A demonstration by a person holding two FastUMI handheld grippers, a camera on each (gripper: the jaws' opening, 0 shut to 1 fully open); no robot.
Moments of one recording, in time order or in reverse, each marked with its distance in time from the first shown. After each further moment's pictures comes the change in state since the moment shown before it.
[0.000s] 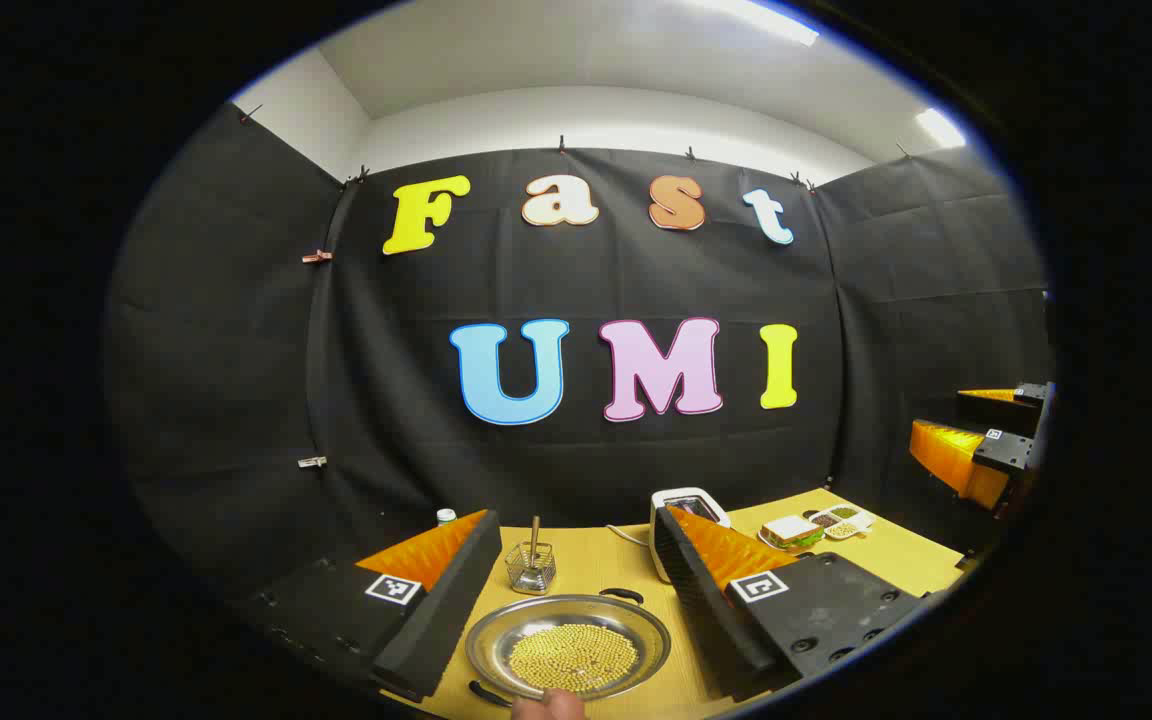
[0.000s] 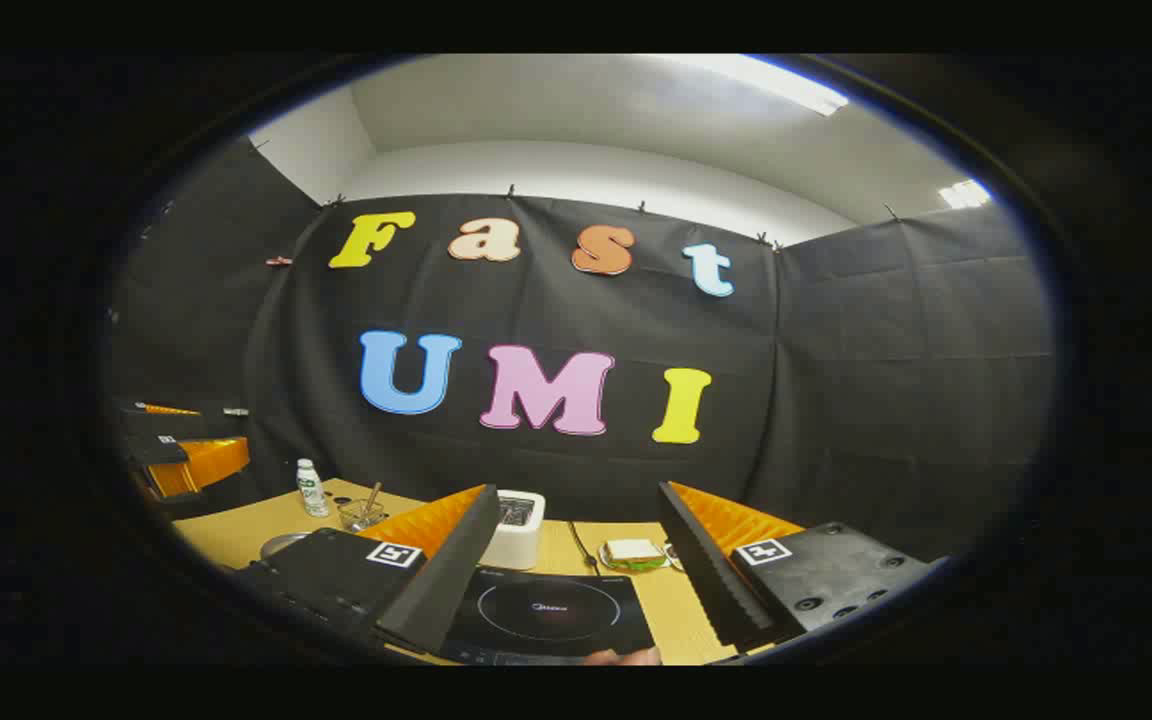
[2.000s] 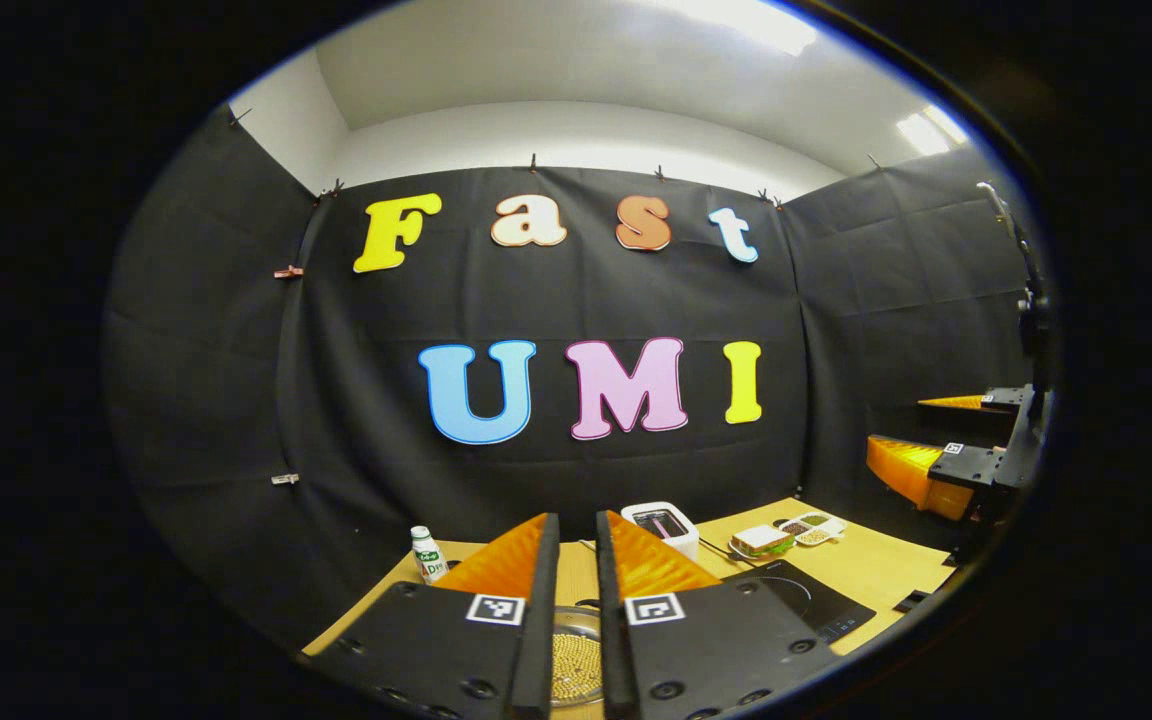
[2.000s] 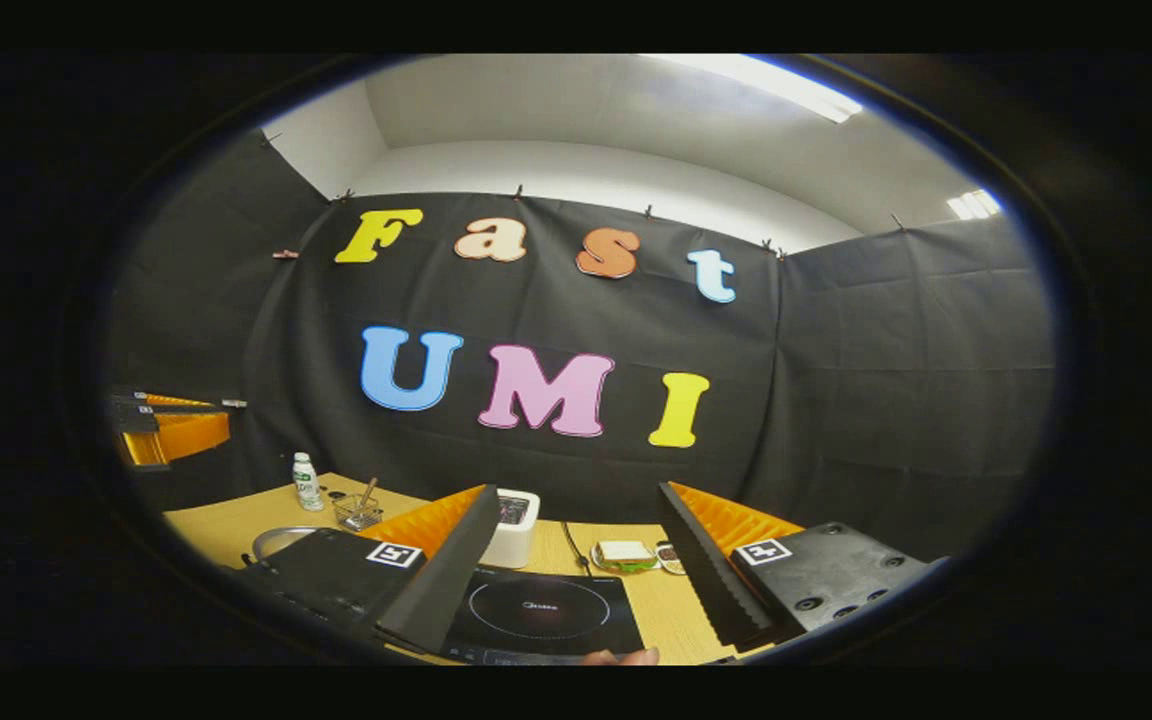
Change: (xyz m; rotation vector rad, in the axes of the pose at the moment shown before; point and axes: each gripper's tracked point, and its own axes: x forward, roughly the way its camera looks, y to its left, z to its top) left arm -0.015 -0.022 0.009 0.022 -0.053 -0.110; right arm -0.006 -0.001 0.004 -0.040 -0.005 -0.002
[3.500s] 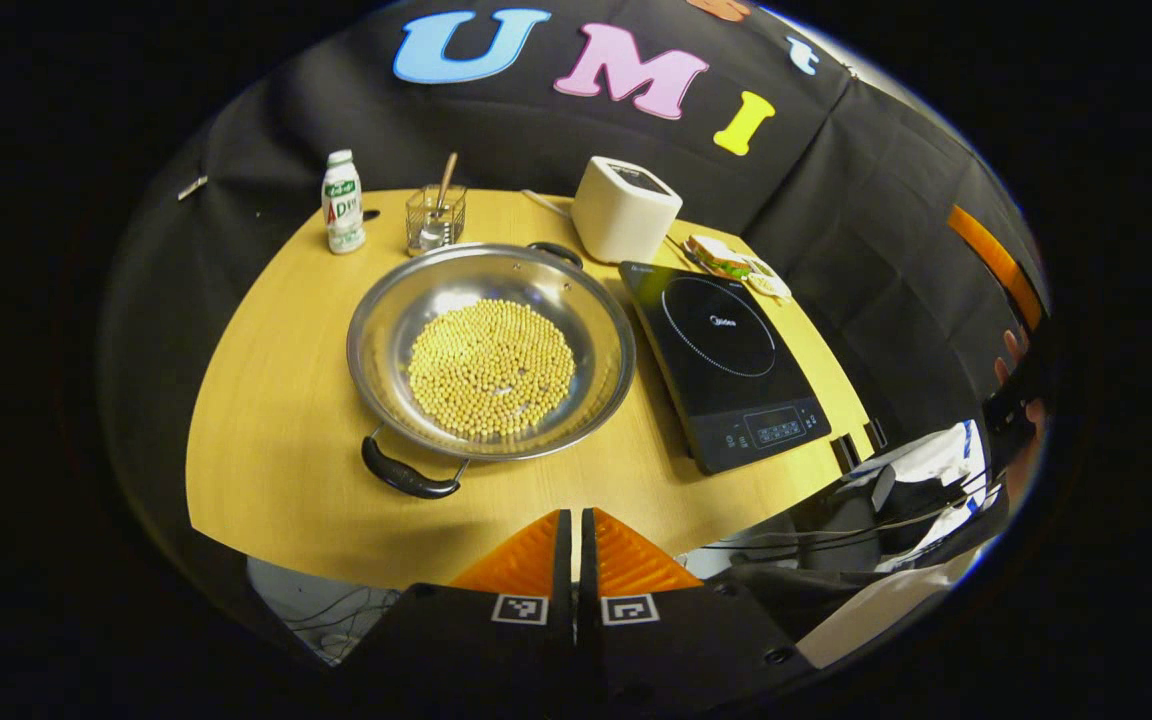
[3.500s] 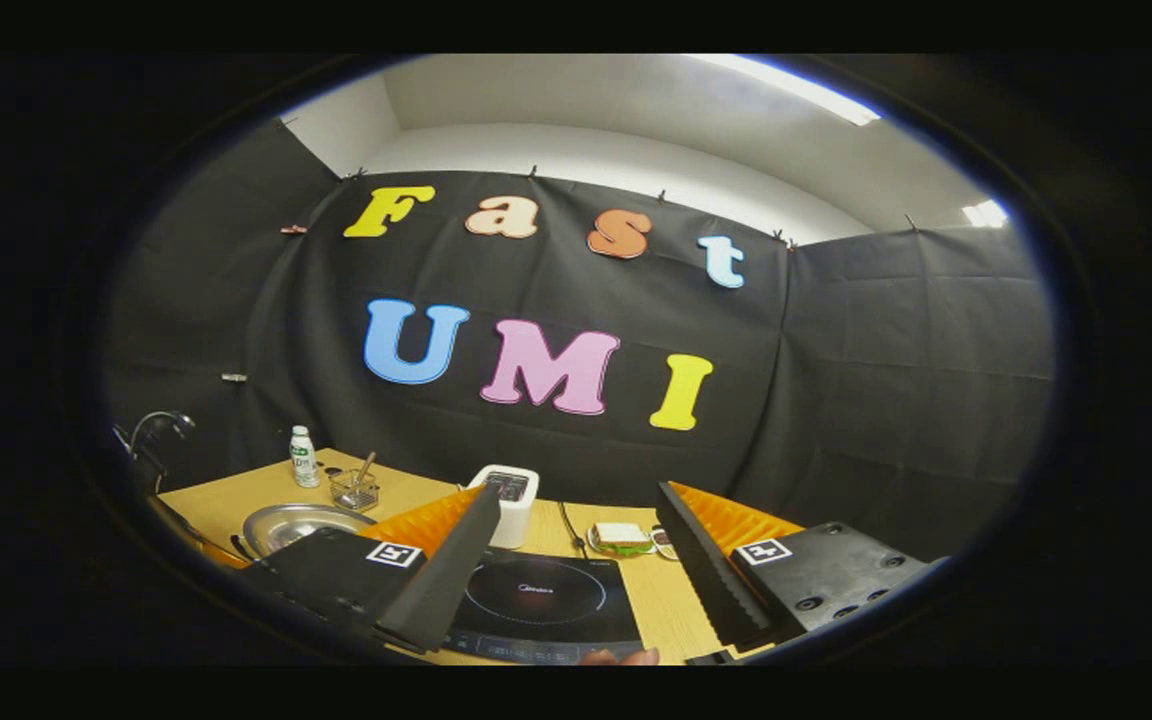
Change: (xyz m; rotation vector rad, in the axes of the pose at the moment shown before) left arm -0.086 0.005 -0.282 -0.321 1.026 -0.316; right arm -0.008 0.009 -0.027 -0.050 0.072 -0.003
